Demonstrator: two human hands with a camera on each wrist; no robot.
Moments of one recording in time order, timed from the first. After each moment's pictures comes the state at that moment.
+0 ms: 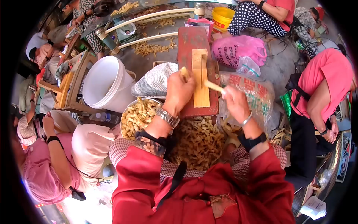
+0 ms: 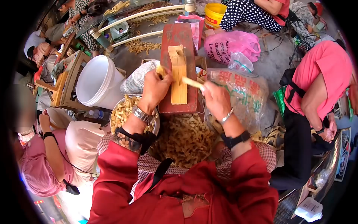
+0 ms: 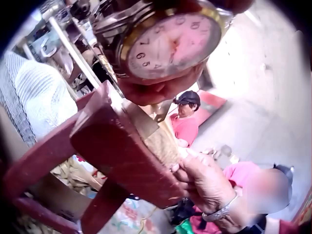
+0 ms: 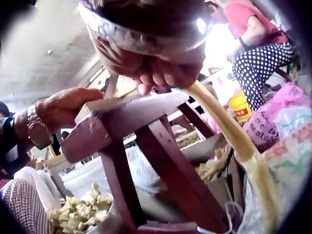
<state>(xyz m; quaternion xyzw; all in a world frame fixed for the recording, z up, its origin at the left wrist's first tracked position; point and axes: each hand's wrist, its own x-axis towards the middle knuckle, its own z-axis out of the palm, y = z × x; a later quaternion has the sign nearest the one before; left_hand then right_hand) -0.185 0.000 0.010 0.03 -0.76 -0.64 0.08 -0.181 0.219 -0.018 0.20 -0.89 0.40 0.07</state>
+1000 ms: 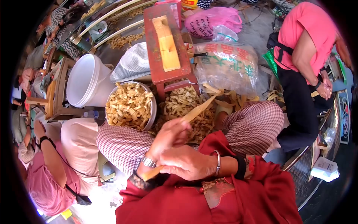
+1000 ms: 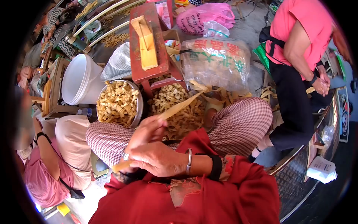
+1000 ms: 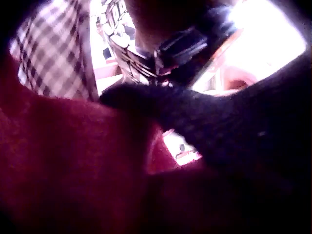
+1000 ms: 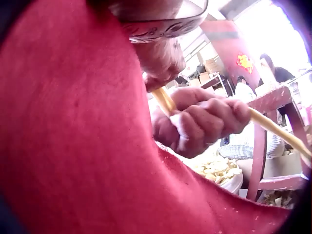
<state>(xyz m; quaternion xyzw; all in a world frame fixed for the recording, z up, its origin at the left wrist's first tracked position) 0.019 0.021 -0.010 0.12 -0.46 -0.78 -0.40 0.050 0.155 0.029 0.40 -0.64 0.65 -0.10</state>
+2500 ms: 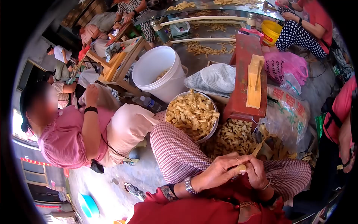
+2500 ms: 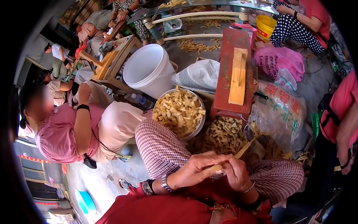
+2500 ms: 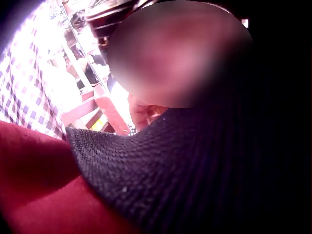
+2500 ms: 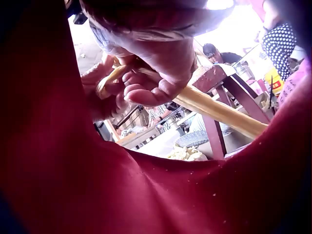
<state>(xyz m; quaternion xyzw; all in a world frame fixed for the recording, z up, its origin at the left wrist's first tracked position) 0.047 0.016 0.041 -0.11 -0.72 -0.67 -0.11 0.009 0.199 -0.002 0.26 -0.68 0.66 -0.21</state>
